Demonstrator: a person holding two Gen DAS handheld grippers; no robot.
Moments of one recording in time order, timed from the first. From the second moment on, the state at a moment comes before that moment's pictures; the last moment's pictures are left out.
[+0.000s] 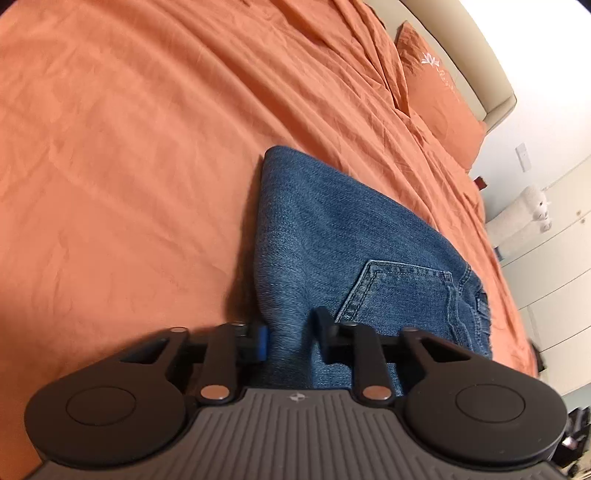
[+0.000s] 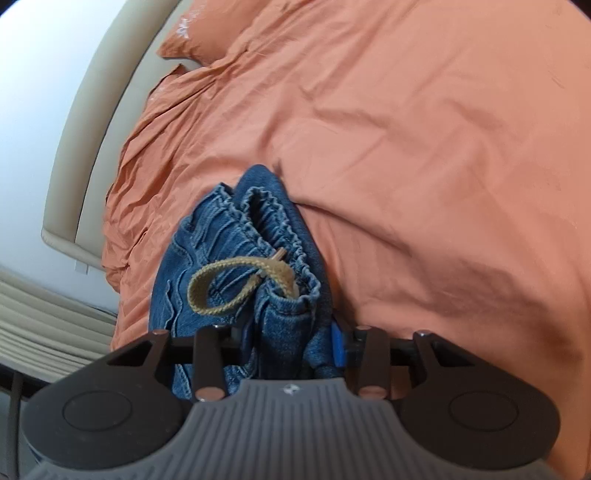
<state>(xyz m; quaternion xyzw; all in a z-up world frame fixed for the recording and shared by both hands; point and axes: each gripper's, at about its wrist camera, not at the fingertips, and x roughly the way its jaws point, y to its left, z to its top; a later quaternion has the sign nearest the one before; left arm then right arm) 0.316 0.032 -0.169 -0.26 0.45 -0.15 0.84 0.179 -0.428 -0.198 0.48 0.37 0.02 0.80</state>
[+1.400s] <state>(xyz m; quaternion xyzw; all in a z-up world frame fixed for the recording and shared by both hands) 0.223 0.058 -0.013 -0.09 0.41 -0.15 0.90 0.091 -0.363 -0.075 0.42 0.35 0.11 0.83</state>
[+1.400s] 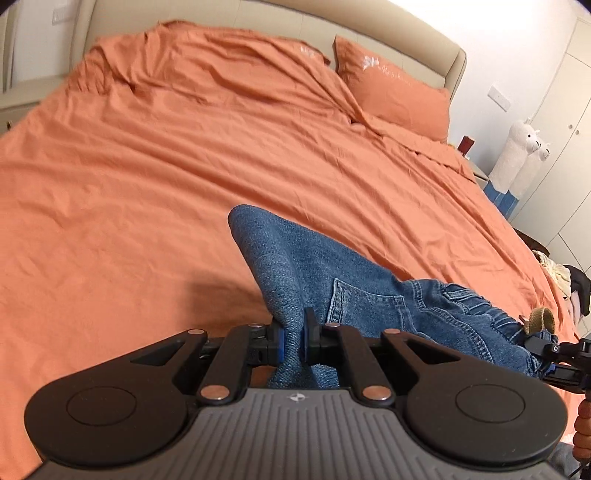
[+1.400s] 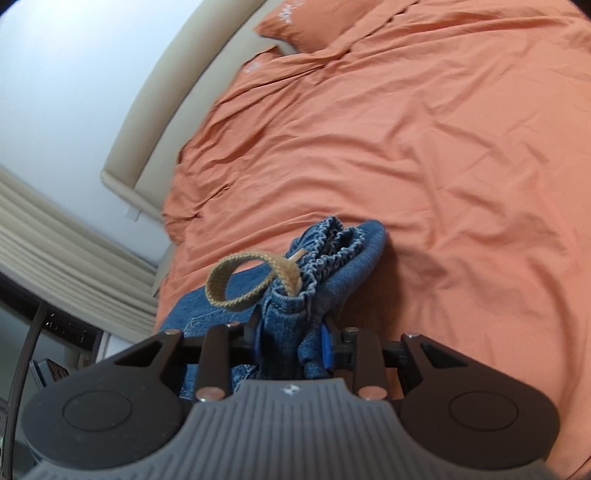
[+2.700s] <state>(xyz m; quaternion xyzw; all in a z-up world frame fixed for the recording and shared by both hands) 0.270 0.292 -0.095 -0.08 0.43 -0.05 0.90 0.209 -0.099 -0.129 0.25 0.40 0.22 0.85</state>
